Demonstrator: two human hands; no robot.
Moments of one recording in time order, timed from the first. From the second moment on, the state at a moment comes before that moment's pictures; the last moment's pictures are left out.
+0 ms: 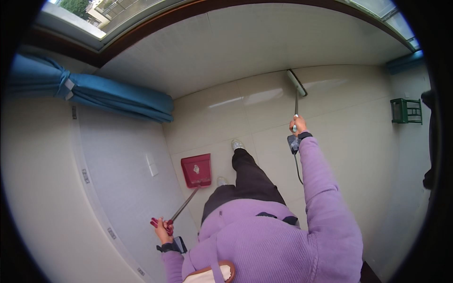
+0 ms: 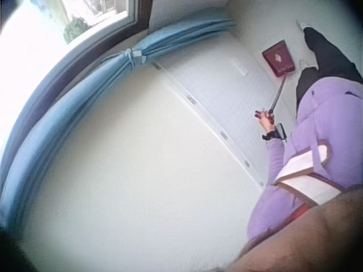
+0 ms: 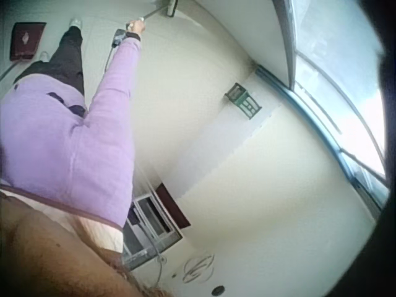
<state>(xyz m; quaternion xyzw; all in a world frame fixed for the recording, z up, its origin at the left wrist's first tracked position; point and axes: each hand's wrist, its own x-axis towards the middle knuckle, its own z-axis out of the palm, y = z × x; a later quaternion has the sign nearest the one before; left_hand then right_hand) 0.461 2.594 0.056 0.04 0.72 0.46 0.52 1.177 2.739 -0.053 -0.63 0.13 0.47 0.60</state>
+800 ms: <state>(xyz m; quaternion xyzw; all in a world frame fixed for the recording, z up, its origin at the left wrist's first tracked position) 0.486 2.629 0.078 -0.01 0.76 0.43 0.49 1.047 2.755 0.039 -0.63 -0.08 0.75 0.19</state>
